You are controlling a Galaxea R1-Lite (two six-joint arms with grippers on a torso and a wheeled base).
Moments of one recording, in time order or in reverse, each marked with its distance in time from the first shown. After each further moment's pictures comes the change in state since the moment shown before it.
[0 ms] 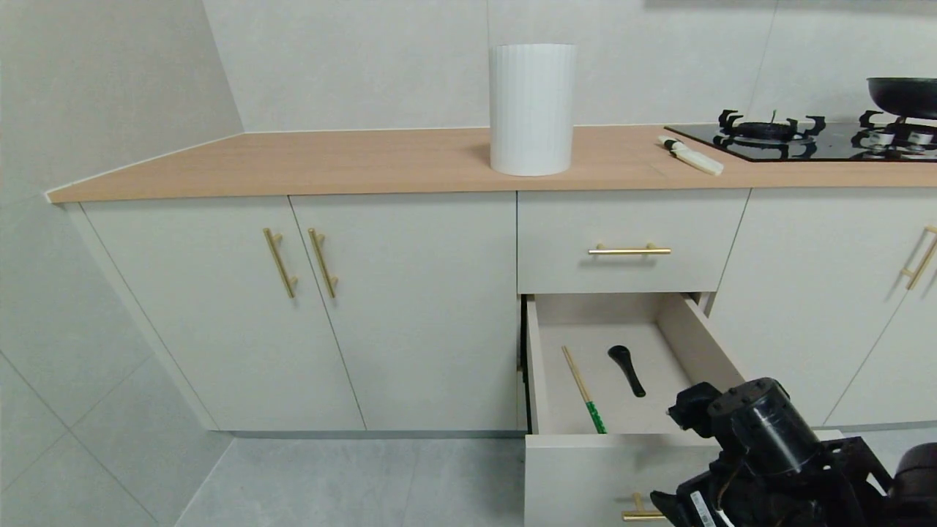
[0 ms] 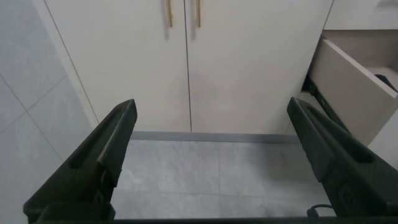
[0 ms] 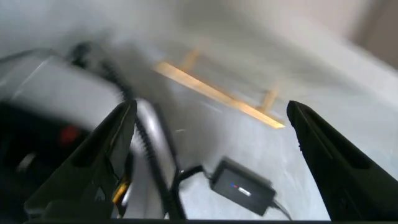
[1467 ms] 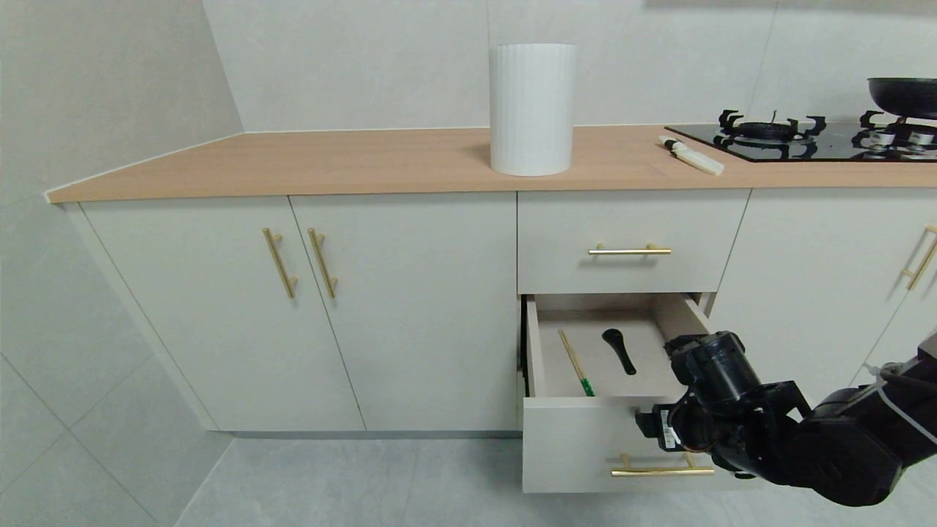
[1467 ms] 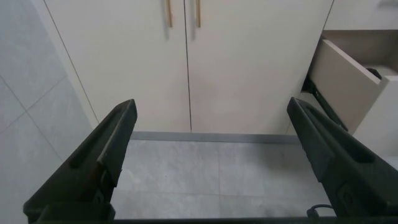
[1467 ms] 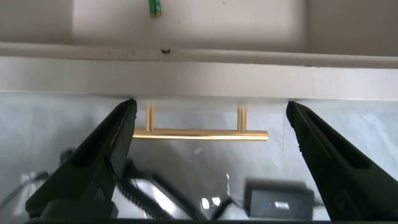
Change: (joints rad) left arm 0.000 0.000 0.000 0.000 0.000 0.000; right arm -0.120 0.173 -0.199 -0.069 -0.109 0.180
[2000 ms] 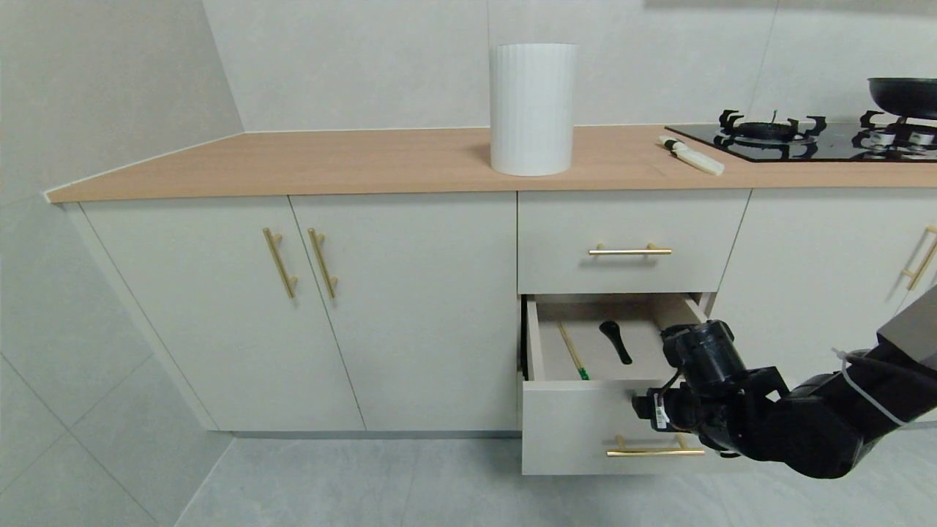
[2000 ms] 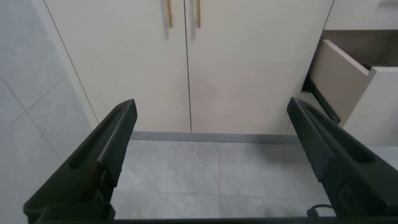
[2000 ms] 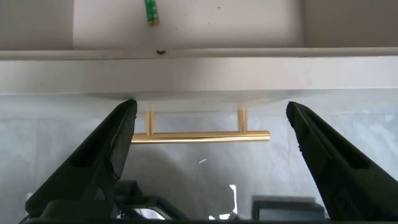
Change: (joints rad) left arm 0.000 0.000 0.001 0.000 0.000 0.000; right arm -0.046 0.068 -0.075 -0.013 0.001 0.000
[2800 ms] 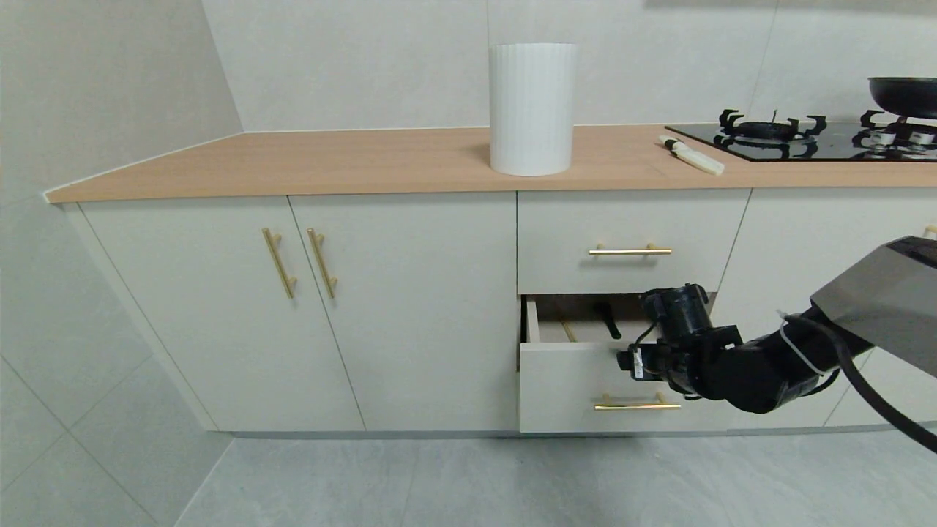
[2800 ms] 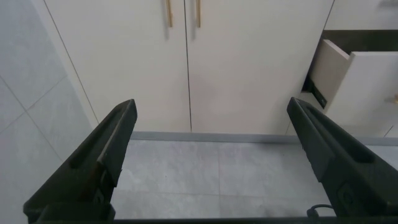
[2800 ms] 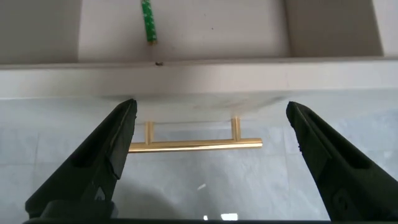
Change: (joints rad) left arm 0.000 0.000 -0.001 0.000 0.000 0.000; right arm -0.071 0.170 -0.299 0.010 0.015 -0.107
